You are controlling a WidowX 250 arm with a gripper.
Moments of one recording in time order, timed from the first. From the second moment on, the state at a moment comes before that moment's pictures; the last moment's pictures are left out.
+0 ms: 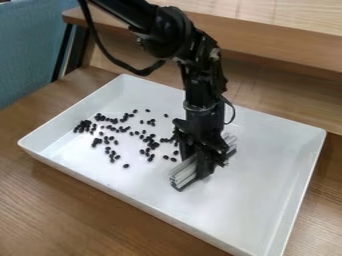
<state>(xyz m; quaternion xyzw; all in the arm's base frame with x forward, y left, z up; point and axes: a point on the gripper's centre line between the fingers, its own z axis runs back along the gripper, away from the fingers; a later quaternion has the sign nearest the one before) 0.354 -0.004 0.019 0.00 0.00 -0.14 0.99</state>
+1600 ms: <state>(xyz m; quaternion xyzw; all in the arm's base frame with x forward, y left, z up) 0.342 0.140 0.018 0.05 0.02 -0.16 0.99</state>
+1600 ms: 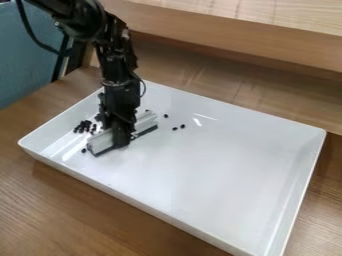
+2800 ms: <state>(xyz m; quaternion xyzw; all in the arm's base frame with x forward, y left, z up) 0.343 0.154 0.023 -0.04 -0.02 -0.15 0.99</state>
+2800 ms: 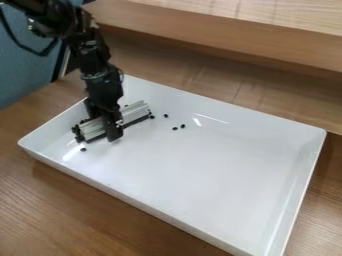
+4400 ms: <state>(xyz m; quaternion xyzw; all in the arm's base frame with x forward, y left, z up) 0.355 0.130 0.107 -0.05 -0.06 -0.12 0.99</state>
